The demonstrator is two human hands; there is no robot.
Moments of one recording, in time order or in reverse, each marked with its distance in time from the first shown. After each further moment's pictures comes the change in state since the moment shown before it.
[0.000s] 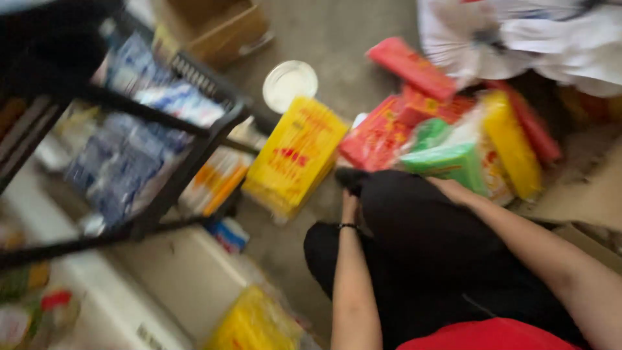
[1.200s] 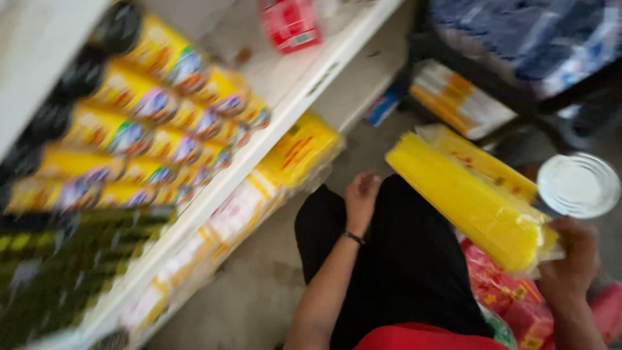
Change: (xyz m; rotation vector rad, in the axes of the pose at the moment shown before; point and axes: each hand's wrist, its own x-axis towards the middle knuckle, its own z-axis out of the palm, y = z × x) left_hand -0.261 0.155 0.114 0.131 1.417 0.860; right_hand -0.070 -0.548 -0.053 -0.241 -0.415 -1.247
